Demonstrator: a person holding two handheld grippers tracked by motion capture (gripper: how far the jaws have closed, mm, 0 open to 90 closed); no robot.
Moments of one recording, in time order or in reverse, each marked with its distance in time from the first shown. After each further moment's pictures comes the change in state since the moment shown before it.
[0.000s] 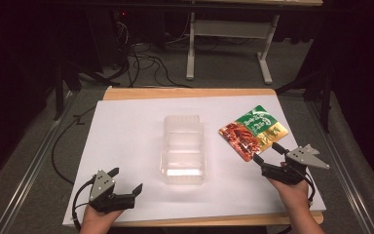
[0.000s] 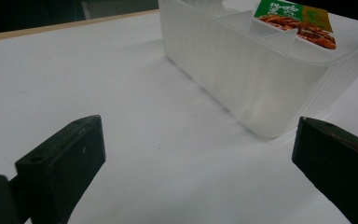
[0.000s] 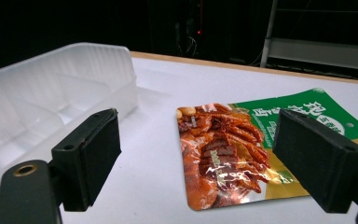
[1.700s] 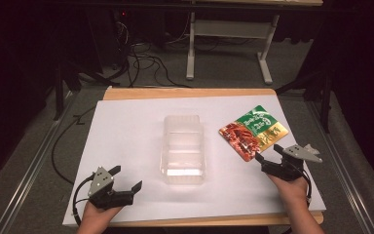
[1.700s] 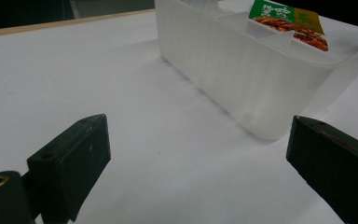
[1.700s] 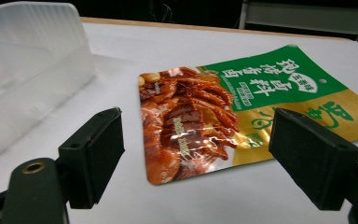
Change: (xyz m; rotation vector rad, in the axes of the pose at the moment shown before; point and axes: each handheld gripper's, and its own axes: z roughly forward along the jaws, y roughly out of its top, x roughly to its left) left arm 0.008 0.000 0.006 -0.002 -0.043 -0.001; right arm -0.020 -0.015 0.019 0.123 -0.099 0.032
